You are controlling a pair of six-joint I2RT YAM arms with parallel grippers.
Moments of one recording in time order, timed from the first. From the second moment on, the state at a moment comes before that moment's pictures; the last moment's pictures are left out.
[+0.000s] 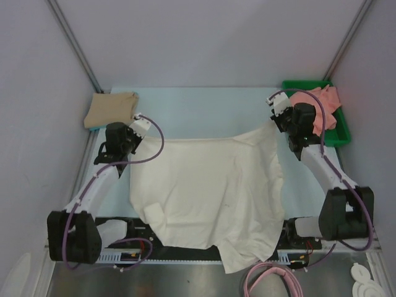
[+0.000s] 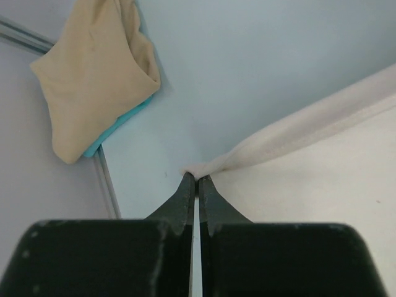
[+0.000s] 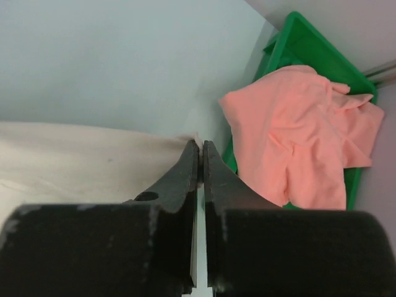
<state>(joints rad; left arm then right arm) -0.06 1.08 0.73 -0.17 0.03 0.60 0.07 1.27 0.93 0.01 -0.15 -0.56</state>
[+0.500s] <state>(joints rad) -0.06 1.58 0.93 0.26 -0.08 0.63 0.08 1.86 1.38 0.31 -0.04 -0.61</state>
